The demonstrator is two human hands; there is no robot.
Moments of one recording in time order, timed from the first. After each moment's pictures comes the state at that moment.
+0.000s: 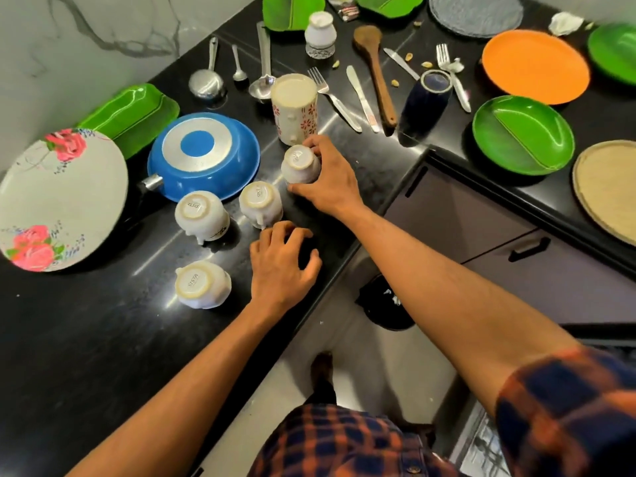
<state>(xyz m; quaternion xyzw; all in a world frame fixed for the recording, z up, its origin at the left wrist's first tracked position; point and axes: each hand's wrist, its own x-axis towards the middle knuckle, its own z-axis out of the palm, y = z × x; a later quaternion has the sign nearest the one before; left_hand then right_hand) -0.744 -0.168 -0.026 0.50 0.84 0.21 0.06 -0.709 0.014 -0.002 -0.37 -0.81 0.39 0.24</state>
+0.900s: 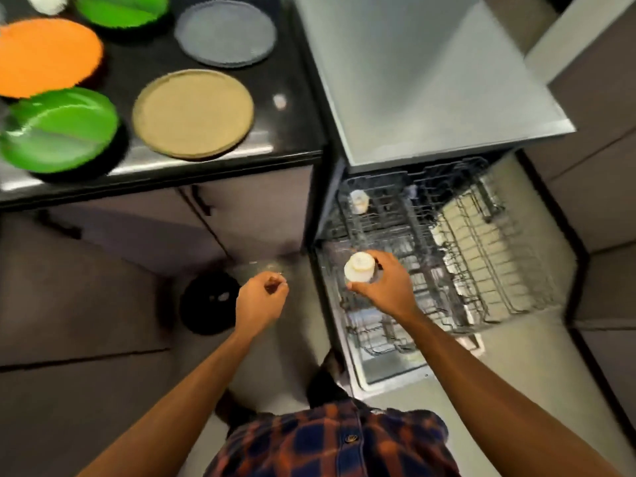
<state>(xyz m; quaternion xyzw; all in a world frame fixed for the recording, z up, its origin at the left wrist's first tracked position) -0.306 -0.102 -0.075 0.61 0.65 0.15 0.43 -0.049 -0.170 -0.081 -0.79 -0.46 0.30 0.27</state>
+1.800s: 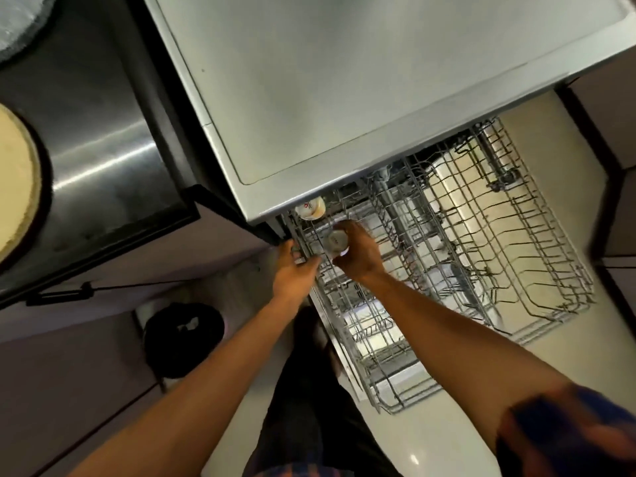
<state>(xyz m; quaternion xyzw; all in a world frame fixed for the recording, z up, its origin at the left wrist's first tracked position) -0.035 0.017 -0.185 0.46 0.66 0.09 0.59 0.104 -0.028 -0.234 -0.83 -0.39 0.34 0.22</state>
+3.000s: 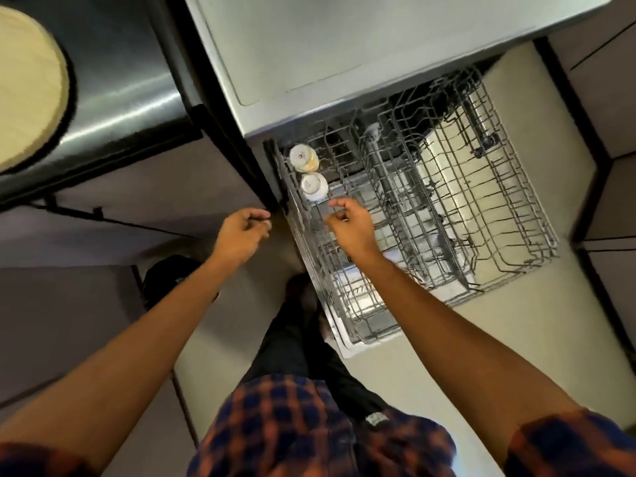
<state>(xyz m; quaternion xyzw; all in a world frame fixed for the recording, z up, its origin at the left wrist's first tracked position) -0.126 0.001 -0.137 0.55 0.61 0.07 0.56 0.069 -0.094 -0.178 -0.79 -0.24 0.42 0.38</state>
